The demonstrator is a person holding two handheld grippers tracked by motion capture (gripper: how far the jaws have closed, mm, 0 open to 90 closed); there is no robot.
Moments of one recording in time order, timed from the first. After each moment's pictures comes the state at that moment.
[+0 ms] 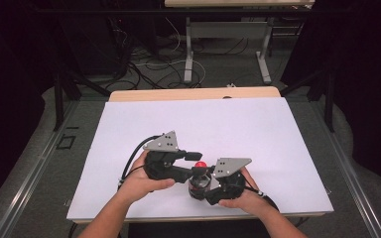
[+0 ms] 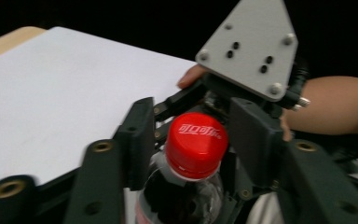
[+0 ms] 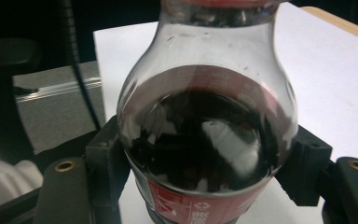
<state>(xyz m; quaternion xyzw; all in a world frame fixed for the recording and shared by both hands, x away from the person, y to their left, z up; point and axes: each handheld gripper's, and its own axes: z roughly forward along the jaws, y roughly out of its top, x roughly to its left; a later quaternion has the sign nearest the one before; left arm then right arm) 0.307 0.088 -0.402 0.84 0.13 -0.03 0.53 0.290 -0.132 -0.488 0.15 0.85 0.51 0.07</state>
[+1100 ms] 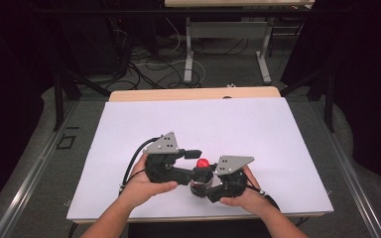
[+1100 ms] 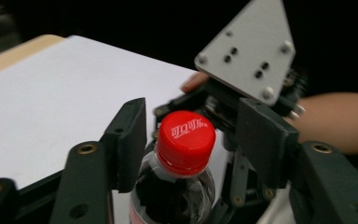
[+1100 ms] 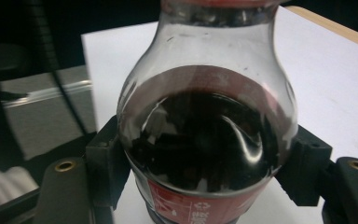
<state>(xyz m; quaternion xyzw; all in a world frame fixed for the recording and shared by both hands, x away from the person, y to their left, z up) 0.296 0.084 -0.400 0.83 0.15 0.00 0.54 0.291 -0.136 -0.483 0.15 0.84 0.51 0.09</state>
